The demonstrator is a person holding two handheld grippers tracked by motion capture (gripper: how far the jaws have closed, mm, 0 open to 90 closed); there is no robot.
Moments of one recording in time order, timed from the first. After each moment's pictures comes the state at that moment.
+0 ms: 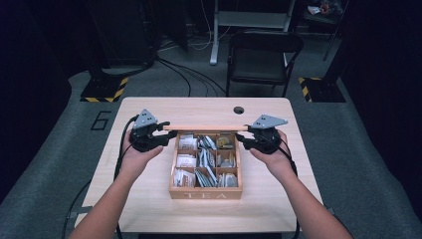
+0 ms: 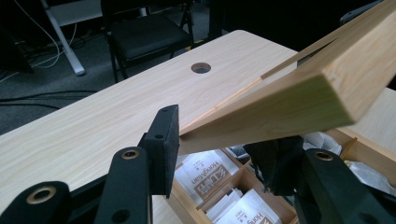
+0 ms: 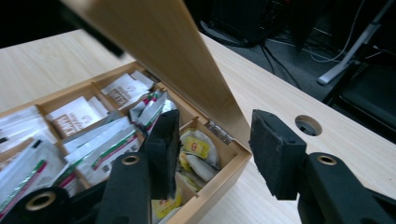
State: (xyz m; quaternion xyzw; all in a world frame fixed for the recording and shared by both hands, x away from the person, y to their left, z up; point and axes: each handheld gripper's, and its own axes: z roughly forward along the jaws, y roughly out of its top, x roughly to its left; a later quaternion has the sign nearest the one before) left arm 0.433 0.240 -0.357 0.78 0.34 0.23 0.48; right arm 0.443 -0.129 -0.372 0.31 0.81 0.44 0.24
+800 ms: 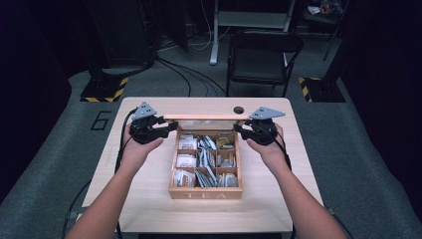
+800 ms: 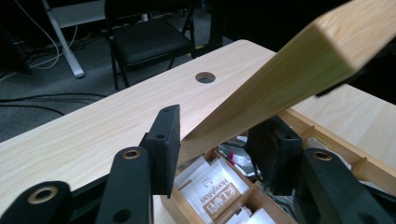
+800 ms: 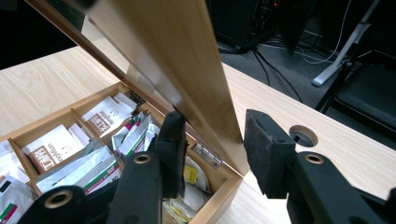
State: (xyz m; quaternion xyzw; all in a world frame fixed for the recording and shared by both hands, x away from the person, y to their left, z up) left arm 0.453 0.243 -0.353 0.77 0.35 0.22 0.49; right arm 0.466 -0.123 -0.370 0.33 0.79 0.46 0.24
